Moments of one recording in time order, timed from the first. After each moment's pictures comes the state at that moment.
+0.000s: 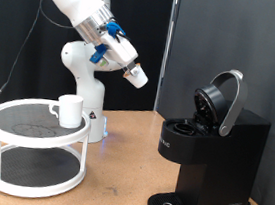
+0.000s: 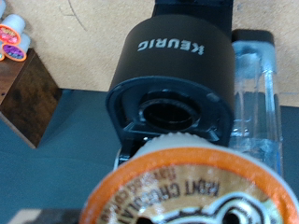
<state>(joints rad) 0.15 -0.25 -0.47 -2.21 0.71 1.87 1.83</state>
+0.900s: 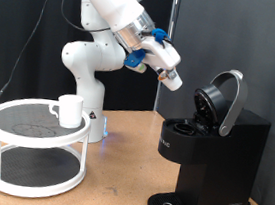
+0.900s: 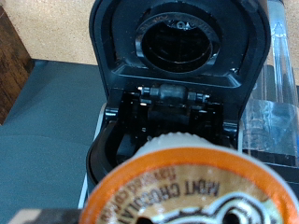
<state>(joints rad) 0.20 -0.21 -0.34 -2.18 0.75 1.92 1.90</state>
